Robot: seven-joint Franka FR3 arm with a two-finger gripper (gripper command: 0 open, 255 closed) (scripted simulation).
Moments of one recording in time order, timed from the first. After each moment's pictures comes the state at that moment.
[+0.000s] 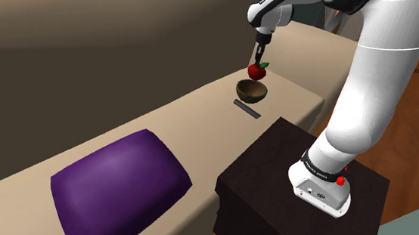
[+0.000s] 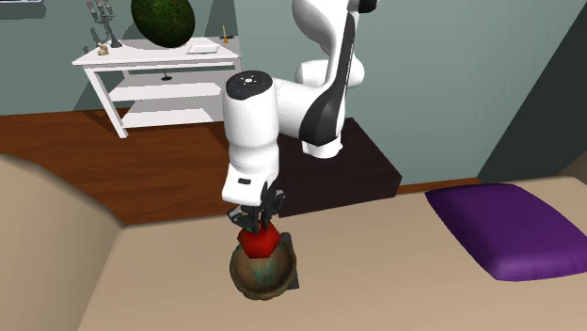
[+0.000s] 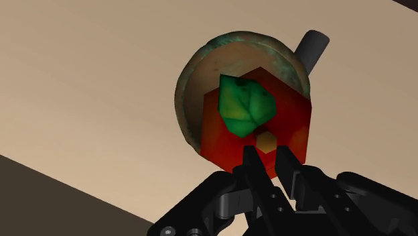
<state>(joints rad) -0.08 0.28 -0.52 -1.98 0.13 2.24 -1.05</state>
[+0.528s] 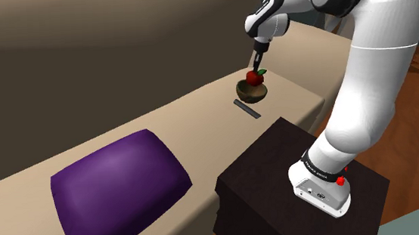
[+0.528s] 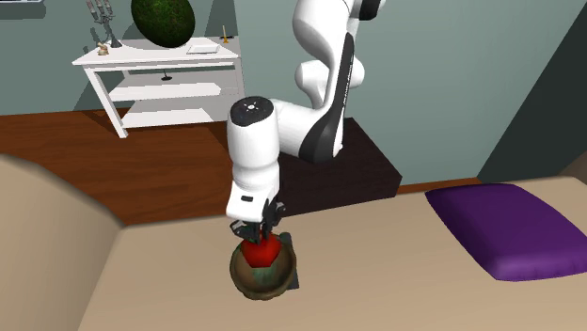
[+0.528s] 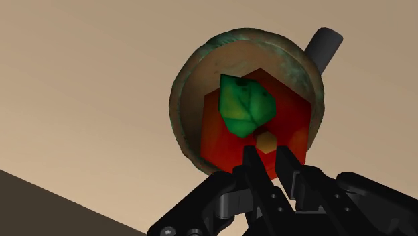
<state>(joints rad) -0.10 0.35 -0.50 -2.01 0.17 2.33 -1.07</state>
